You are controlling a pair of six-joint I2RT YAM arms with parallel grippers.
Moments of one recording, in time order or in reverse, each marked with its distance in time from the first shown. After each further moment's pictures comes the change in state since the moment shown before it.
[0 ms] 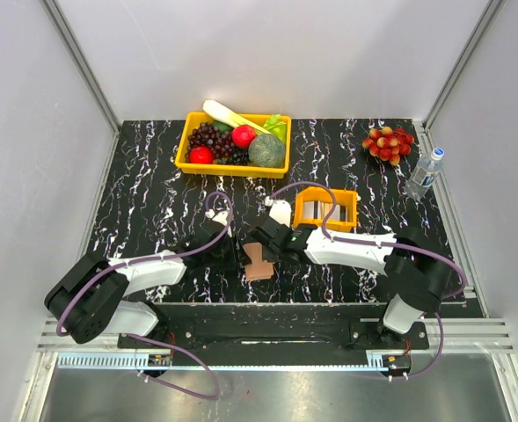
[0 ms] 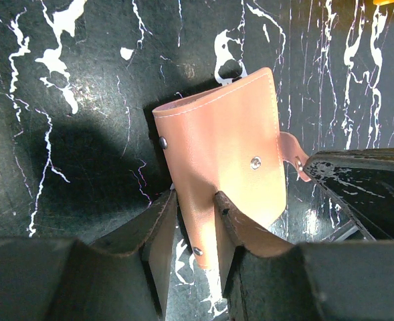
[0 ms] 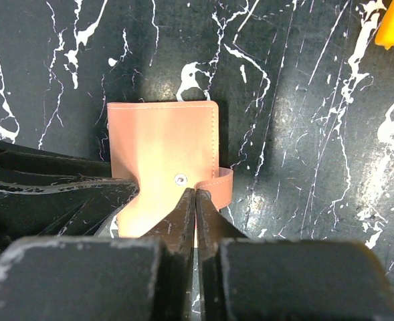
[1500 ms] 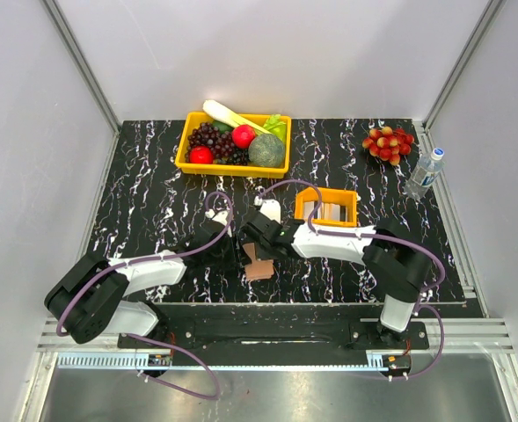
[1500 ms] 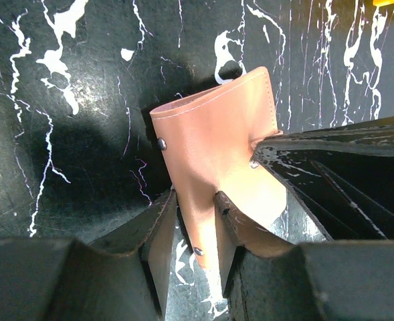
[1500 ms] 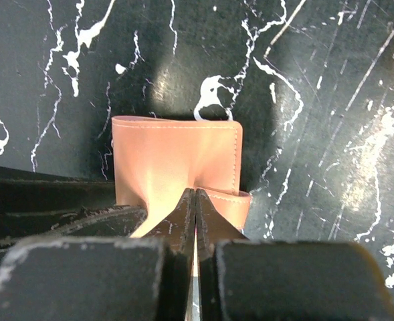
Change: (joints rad) left arm 0.000 0.000 0.000 0.001 -0.001 0.000; right arm -0.016 0.142 0.103 0.001 -0.049 -0.066
